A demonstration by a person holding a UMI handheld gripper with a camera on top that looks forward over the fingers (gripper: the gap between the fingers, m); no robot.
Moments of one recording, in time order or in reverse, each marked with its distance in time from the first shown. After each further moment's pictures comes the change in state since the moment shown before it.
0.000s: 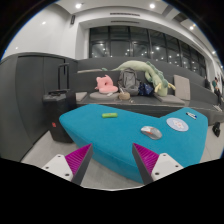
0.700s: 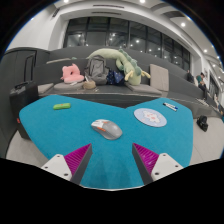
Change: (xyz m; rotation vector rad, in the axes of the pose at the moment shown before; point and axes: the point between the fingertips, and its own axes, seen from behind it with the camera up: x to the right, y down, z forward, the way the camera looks) arm 0.212 0.043 0.108 -0.083 0.268 0.023
